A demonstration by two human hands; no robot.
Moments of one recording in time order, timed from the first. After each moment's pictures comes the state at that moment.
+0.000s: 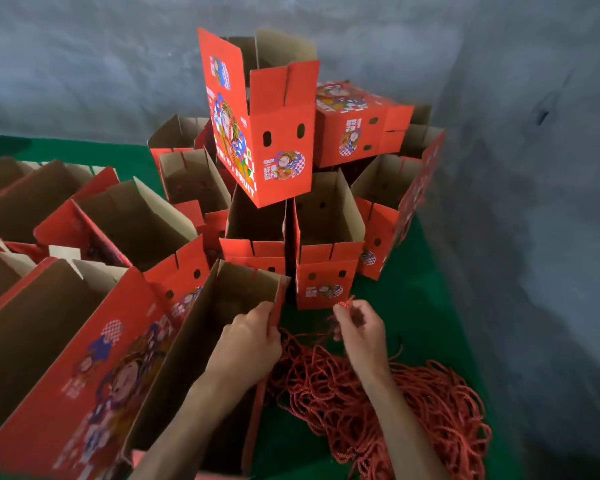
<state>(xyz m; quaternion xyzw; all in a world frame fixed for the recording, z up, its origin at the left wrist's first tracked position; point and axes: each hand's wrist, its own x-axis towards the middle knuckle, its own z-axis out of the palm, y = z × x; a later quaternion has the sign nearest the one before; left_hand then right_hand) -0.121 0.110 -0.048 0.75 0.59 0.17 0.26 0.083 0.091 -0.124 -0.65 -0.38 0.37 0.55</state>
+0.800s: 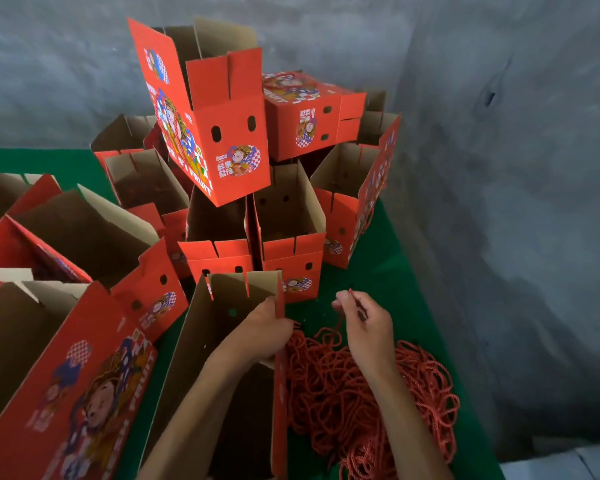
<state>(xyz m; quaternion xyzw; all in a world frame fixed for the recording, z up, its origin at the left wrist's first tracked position) -0.051 0.125 -0.036 0.64 0.53 0.07 0.55 0.130 0.061 -0.114 -0.69 -0.40 0.26 0.55</state>
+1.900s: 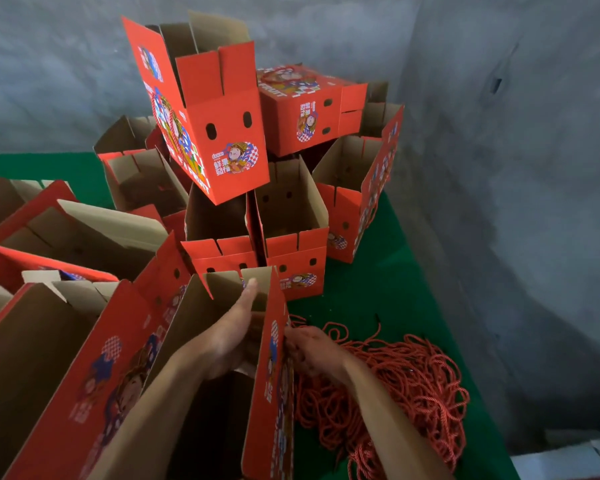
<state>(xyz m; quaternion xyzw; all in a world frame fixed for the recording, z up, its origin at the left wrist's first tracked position) -0.093 0.133 -0.038 0.46 0.52 0.06 0.72 0.078 0.087 -0.150 -0.56 -0.41 0.63 0.34</state>
